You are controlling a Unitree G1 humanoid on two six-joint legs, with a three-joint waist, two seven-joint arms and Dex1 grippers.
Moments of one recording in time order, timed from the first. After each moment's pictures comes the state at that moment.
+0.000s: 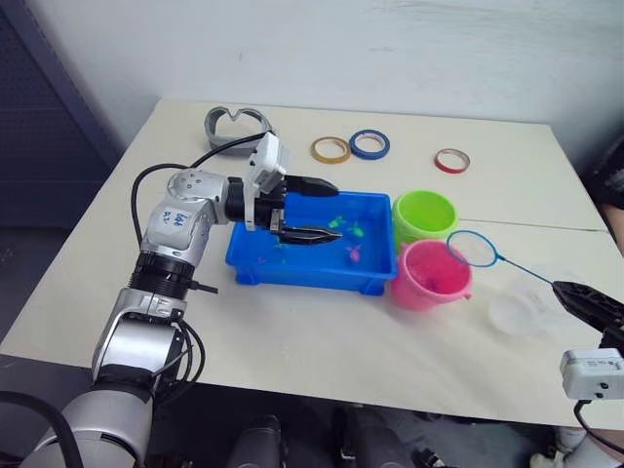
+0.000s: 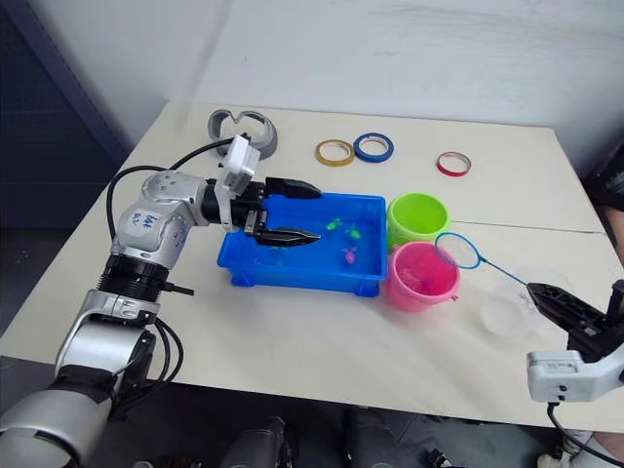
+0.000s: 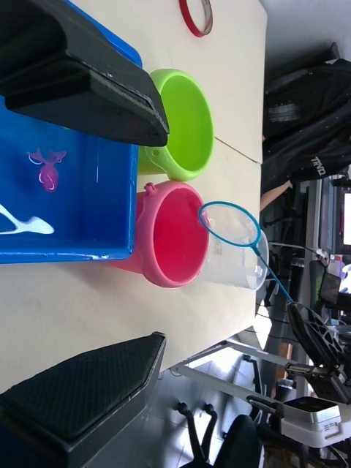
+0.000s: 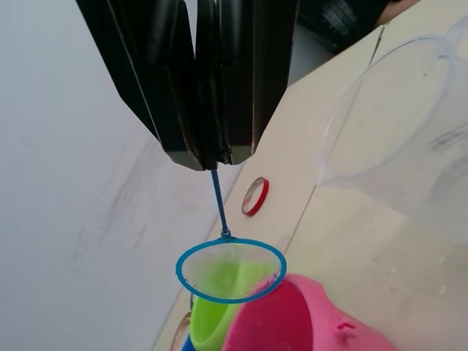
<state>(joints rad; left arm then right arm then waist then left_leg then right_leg) -0.97 0.44 -0.14 0.41 -0.37 0.28 -1.28 0.48 -0.87 -0.89 -0.38 -0.54 -0.76 0.56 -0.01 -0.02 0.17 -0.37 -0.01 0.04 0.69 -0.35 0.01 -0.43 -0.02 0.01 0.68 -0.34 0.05</state>
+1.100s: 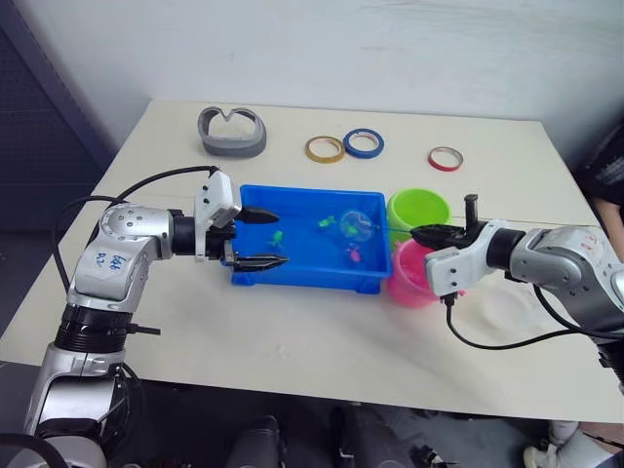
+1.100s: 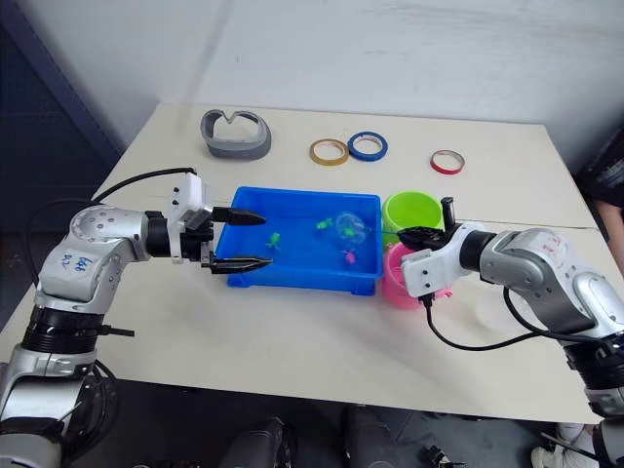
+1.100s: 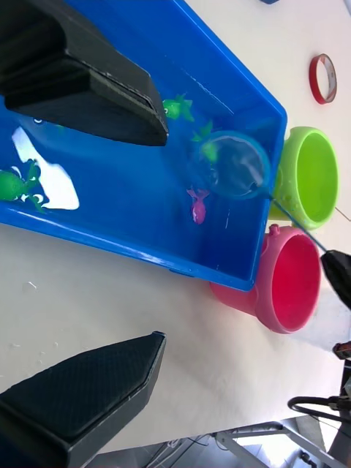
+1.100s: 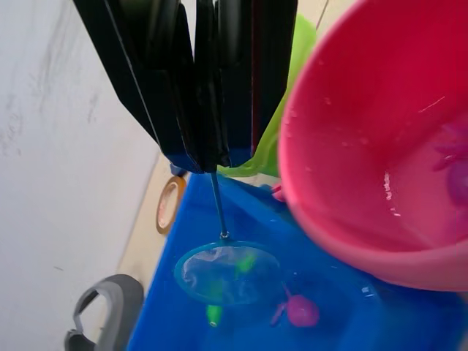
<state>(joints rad) -0.64 0.68 -0.02 -0.03 -0.35 0.51 -1.11 -0.50 -1.01 0.19 -0.01 -0.43 -0.46 0.74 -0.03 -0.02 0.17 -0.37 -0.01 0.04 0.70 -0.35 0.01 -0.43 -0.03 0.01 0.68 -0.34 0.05</state>
